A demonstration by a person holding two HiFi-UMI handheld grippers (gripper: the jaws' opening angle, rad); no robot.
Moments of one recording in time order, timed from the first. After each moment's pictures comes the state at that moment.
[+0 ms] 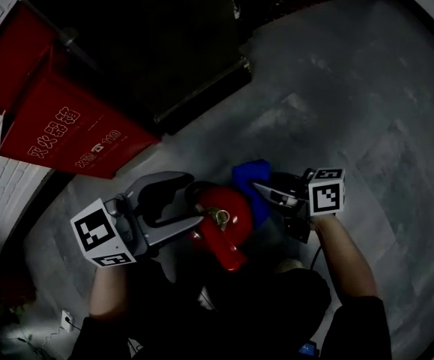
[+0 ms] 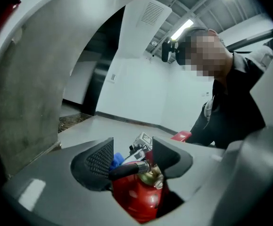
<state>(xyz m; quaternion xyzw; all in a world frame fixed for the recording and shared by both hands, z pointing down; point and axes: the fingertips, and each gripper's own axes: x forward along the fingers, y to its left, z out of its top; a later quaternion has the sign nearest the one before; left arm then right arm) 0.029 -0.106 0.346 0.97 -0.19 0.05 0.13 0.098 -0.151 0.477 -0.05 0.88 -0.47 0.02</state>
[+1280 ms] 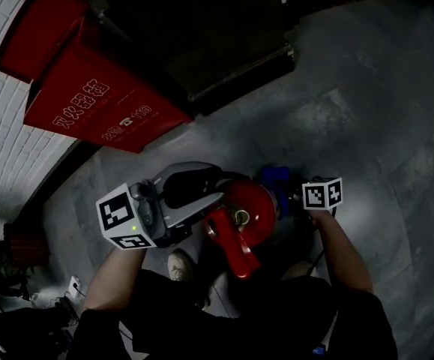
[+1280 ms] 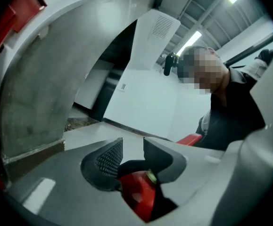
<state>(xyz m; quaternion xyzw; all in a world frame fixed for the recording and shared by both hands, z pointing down) 0.020 -0.116 0.358 0.96 -0.24 -0.02 0.17 0.083 -0.159 0.686 -0.15 0.84 -0.50 -0.15</state>
